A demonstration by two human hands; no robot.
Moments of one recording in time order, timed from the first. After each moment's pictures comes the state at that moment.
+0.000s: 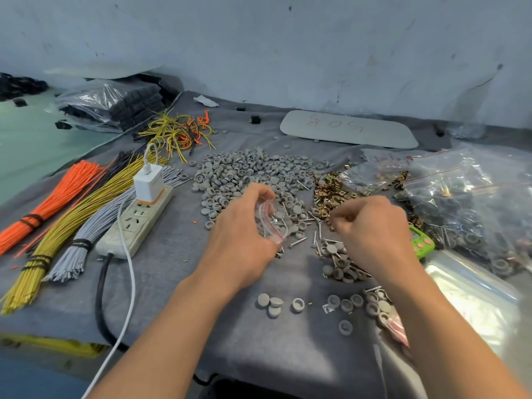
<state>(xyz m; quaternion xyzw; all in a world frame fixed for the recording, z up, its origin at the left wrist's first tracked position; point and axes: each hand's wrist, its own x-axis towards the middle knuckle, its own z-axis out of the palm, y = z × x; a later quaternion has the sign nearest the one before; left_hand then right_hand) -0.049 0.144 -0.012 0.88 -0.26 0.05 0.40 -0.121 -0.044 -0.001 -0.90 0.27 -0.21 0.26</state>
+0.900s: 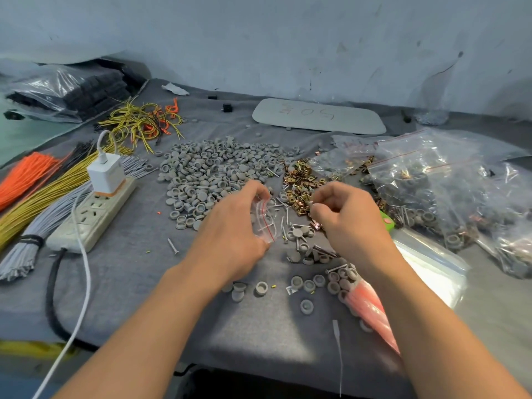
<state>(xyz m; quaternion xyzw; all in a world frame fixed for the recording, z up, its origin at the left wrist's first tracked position) -0.065 0.111 -0.020 0.89 -0.31 0.03 0.33 -0.147 -0.064 -0.009 -0.86 0.22 -0.20 0.42</state>
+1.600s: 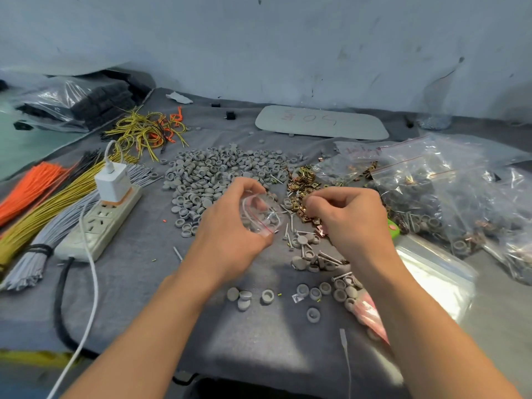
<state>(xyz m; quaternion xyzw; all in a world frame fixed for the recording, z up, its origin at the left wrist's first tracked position) -0.057 0.122 -0.017 0.84 -0.29 0.04 0.45 -0.140 -0.054 -0.004 -0.80 0.22 -0.28 0.49</state>
